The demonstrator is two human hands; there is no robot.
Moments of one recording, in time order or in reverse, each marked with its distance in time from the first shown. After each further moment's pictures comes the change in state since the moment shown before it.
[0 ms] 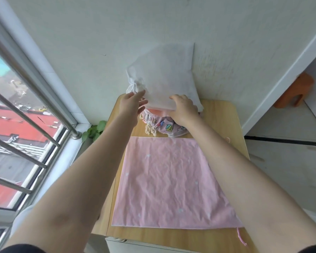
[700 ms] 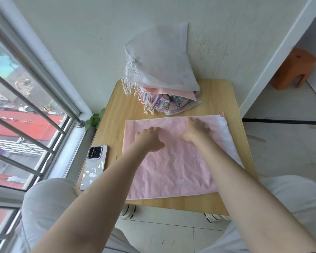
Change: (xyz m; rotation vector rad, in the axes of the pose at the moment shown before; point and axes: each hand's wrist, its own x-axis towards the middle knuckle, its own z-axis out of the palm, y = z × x) left_hand -0.100 -0.132 -0.018 1.742 -0.390 0.199; right_hand -0.101 0.069 0.075 -0.198 -0.241 0.348
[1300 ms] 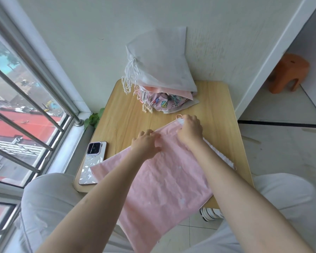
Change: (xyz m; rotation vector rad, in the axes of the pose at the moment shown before) left_hand -0.028 -0.008 0.030 0.016 0.136 0.042; right_hand -0.033 0.001 0.004 0.274 0.289 -0.146
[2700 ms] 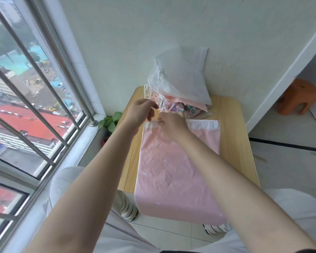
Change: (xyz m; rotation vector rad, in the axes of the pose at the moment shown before) left_hand -0.031 -0.045 -0.135 -1.215 0.322 -0.093; right_hand -0.015 -0.119 -0.020 -0.113 -0.023 -0.515
